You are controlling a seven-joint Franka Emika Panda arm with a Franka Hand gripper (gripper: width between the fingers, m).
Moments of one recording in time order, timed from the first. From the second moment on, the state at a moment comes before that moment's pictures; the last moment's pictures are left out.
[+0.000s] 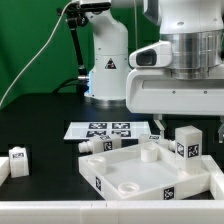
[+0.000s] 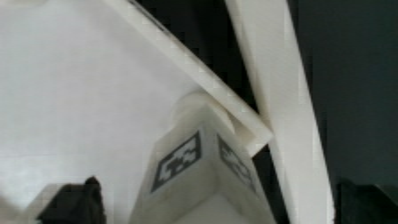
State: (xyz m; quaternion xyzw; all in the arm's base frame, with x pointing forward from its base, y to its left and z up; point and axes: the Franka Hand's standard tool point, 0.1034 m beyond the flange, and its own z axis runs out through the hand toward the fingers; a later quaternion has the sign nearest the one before) arm 0.595 0.135 0.084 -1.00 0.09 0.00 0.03
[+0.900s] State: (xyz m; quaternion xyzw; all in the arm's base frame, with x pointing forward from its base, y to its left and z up) arm 0.600 0.127 0.085 -1.00 -0.04 -0.01 0.03
